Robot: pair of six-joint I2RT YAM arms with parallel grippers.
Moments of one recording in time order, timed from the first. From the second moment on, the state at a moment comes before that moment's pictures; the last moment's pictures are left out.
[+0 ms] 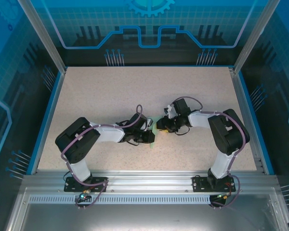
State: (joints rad) left arm -0.72 1.76 0.79 0.03 0.36 -0.67; right arm 0.41 1.80 0.89 -0.16 -0.66 0.57
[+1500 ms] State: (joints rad) left arm -0.53 1.63 0.78 0.05 0.45 -0.69; right arm 0.43 1.86 0.96 -0.23 -0.65 0.58
